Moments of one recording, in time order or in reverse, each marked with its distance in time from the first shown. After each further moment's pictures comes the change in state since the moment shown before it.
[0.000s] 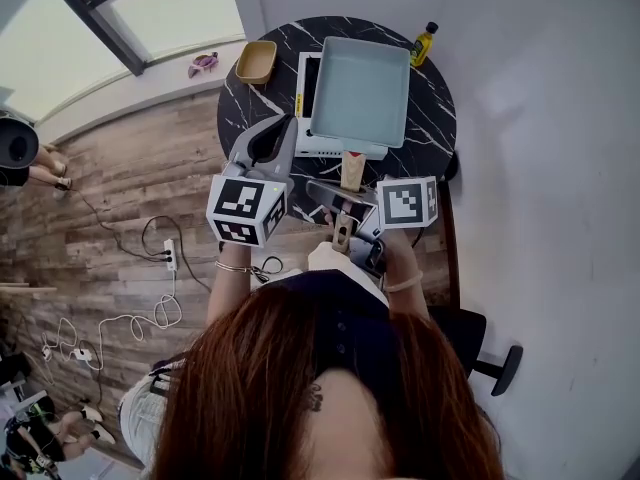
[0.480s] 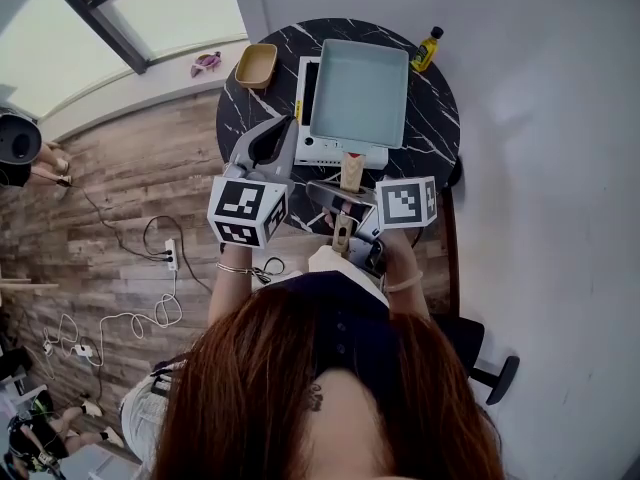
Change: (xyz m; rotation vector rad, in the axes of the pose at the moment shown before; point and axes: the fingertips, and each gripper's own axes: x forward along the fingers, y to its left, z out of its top) left arm 0.036 0.009 -0.003 -0.004 0.020 0.023; right arm 0.001 -0.024 0.029 0.020 0.027 0.014
